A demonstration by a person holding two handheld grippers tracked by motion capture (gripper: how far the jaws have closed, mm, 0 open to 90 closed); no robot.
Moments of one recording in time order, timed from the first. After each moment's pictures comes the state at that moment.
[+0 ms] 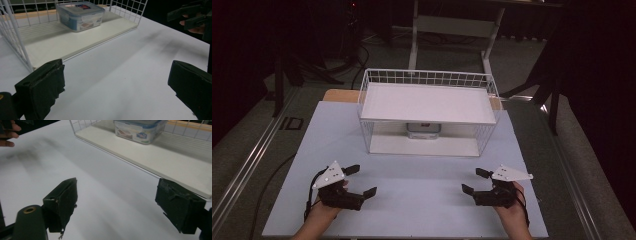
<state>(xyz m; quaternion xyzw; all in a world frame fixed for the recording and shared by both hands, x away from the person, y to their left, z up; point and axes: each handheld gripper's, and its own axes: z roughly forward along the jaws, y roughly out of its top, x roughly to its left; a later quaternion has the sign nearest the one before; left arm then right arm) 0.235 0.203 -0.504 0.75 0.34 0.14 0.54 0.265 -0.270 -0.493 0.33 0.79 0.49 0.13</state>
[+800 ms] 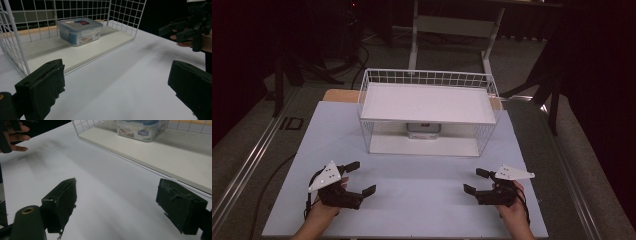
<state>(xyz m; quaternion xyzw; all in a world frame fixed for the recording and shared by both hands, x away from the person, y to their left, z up) 0.236 0.205 -0.507 0.73 0.32 0.16 0.58 0.274 -0.281 -0.507 0.33 0.78 0.52 0.10</state>
